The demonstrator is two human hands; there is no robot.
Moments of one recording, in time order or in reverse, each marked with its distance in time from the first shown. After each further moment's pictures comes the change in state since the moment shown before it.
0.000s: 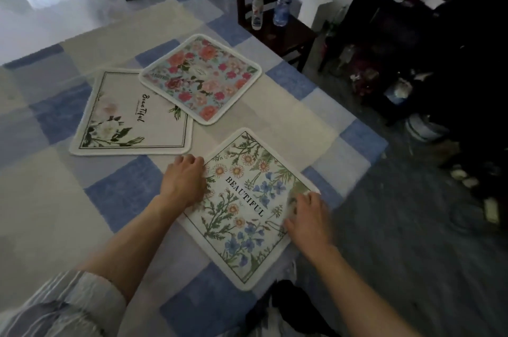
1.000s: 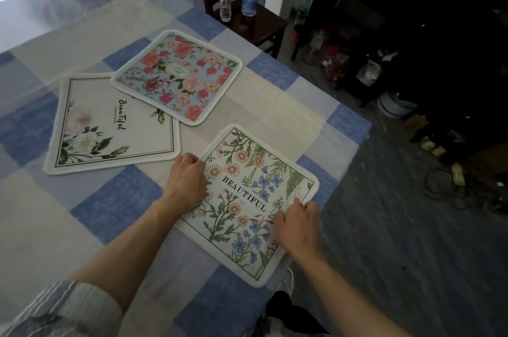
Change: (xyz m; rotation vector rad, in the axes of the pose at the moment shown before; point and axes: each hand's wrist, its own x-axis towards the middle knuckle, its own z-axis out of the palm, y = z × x) left_hand 0.013 -0.001 0.004 -0.202 0.042 0.147; right_hand -0.026 -0.043 0.027 0.198 0.064 0.382
